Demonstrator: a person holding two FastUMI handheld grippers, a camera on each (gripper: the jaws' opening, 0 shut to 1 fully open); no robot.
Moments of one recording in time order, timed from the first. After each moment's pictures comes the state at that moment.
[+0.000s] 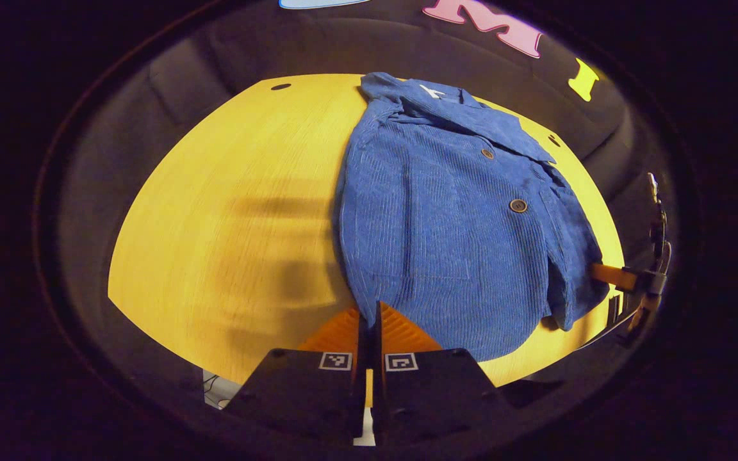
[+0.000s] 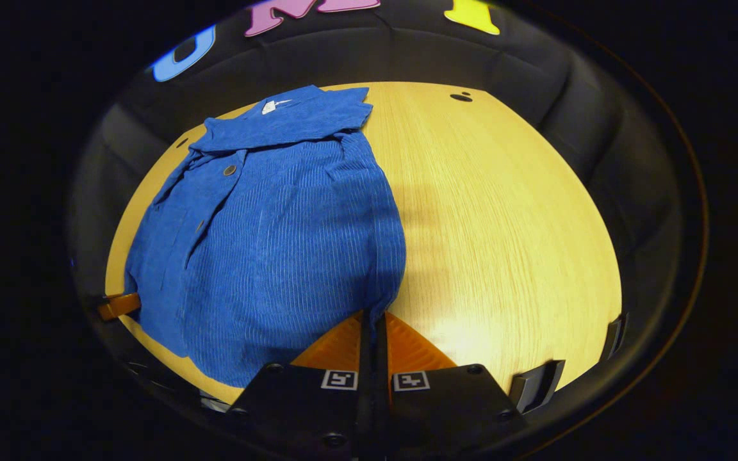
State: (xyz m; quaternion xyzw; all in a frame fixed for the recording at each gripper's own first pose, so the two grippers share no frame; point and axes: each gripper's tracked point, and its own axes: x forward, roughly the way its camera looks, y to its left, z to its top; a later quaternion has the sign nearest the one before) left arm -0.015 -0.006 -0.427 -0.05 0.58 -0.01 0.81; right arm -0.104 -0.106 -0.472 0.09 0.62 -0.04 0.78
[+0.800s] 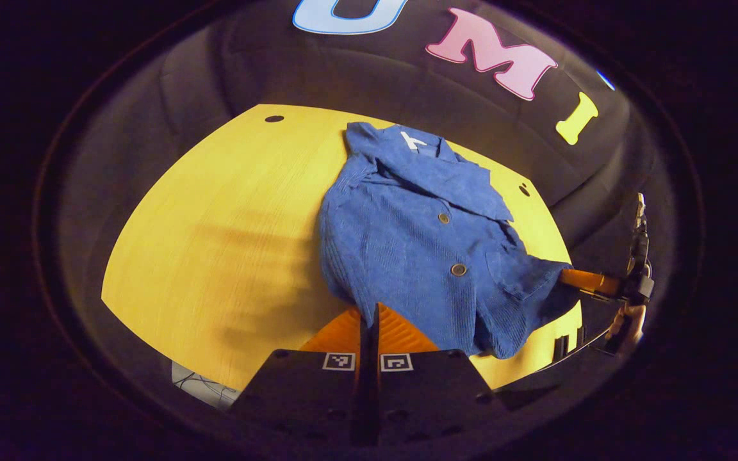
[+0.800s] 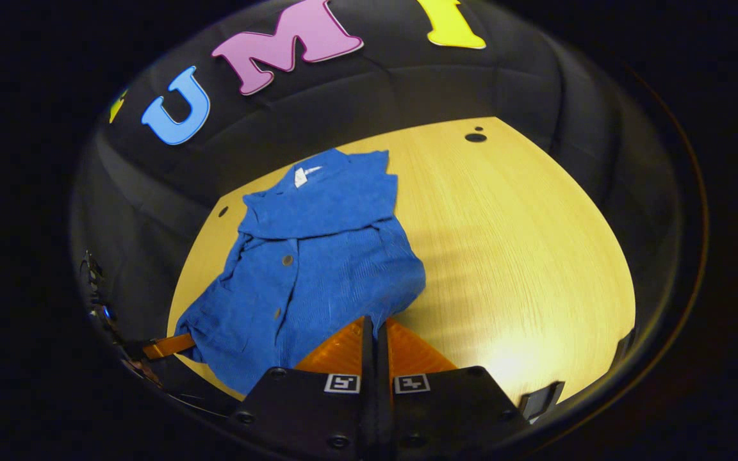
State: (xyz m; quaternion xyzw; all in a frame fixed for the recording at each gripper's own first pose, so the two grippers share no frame) left arm 0.051 -0.037 -0.336 -0.12 0.50 -0.04 0.86; right arm 0.018 -0.085 -0.378 0.18 0.53 0.01 0.83
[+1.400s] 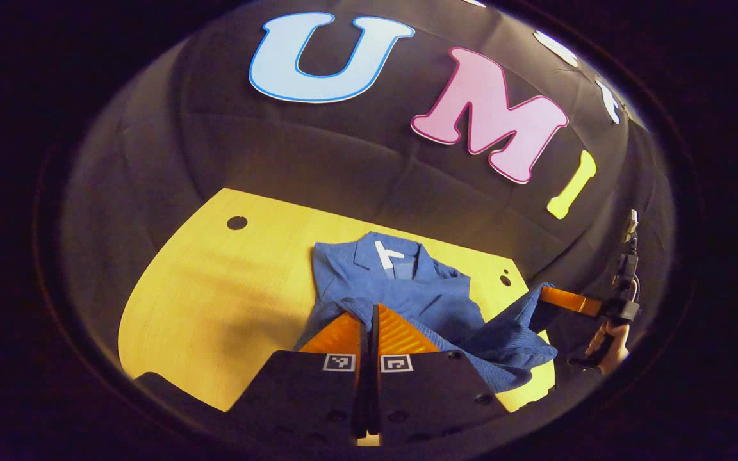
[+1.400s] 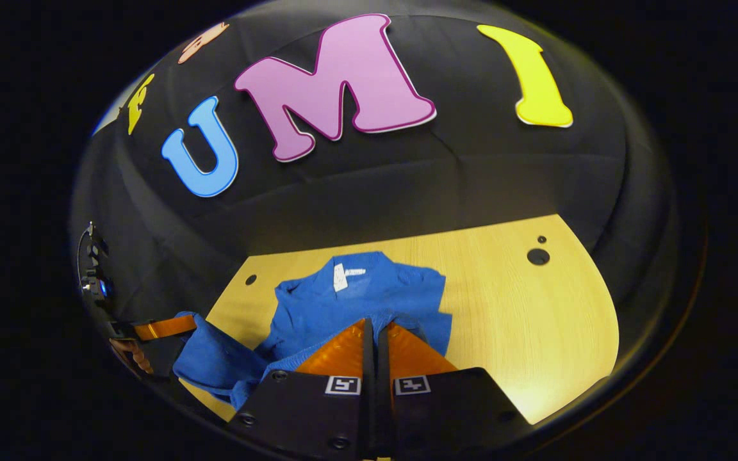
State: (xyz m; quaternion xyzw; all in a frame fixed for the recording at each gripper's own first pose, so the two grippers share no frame) left arm 0.282 -0.021 -0.247 -0.15 0.37 -0.06 0.91; right arm 0.254 -0.072 -0.333 0.16 0.41 0.06 0.90
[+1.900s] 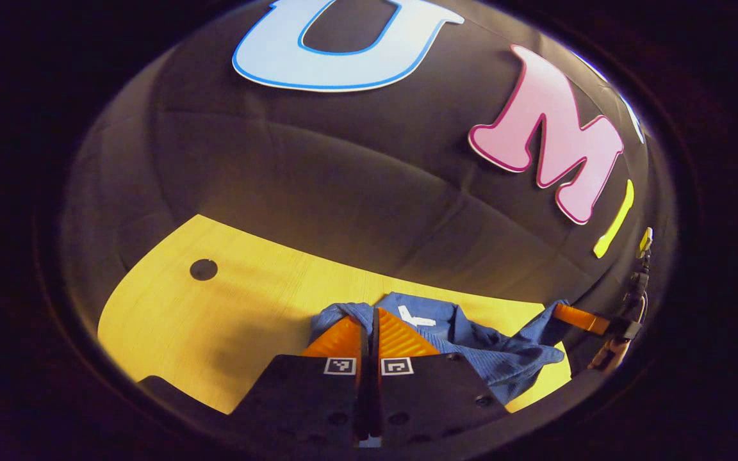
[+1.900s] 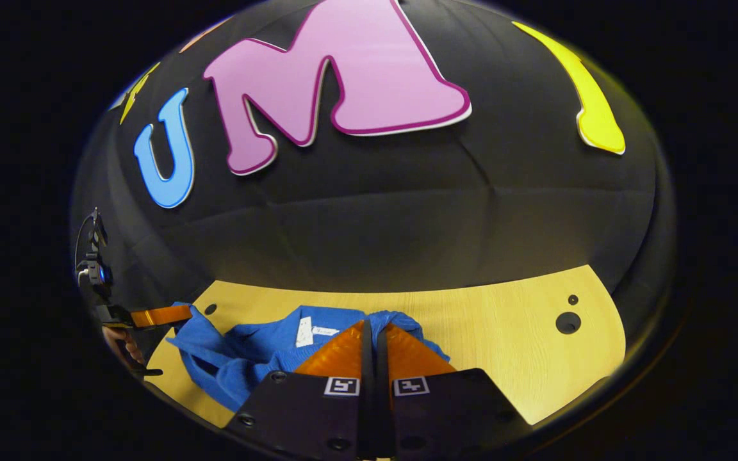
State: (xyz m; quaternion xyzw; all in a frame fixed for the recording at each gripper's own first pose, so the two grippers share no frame) left arm 0.461 0.013 -0.335 -0.14 0.31 -0.03 0.94; right arm 0.388 -0.088 -0.444 0.11 0.35 0.05 0.93
